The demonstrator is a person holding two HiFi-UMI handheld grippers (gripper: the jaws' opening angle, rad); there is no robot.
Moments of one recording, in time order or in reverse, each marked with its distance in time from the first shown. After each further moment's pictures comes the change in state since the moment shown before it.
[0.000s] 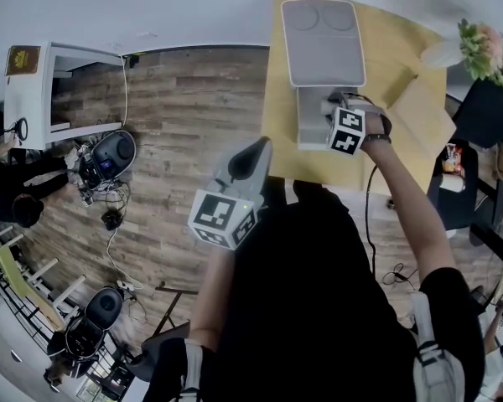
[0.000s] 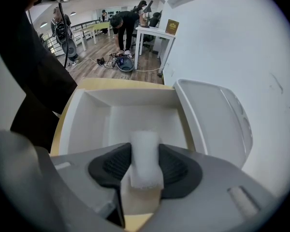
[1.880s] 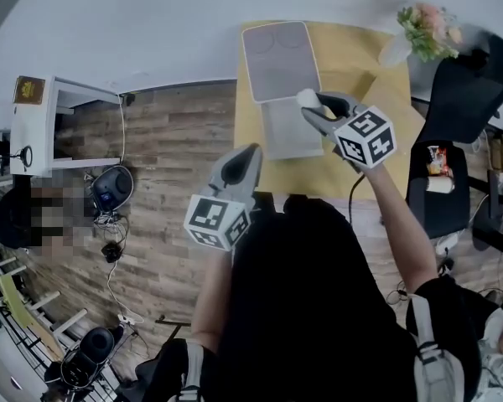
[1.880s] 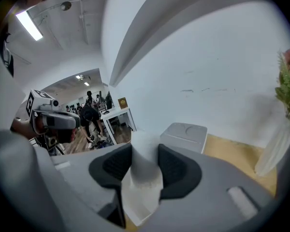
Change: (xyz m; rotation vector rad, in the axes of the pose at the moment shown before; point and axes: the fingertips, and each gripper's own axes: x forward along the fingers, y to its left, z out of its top) left arm 0.014 -0.088 0.009 0.078 -0.086 -0.031; right arm -0.215 -0.042 -0.001 0.766 -0.784 -0.079
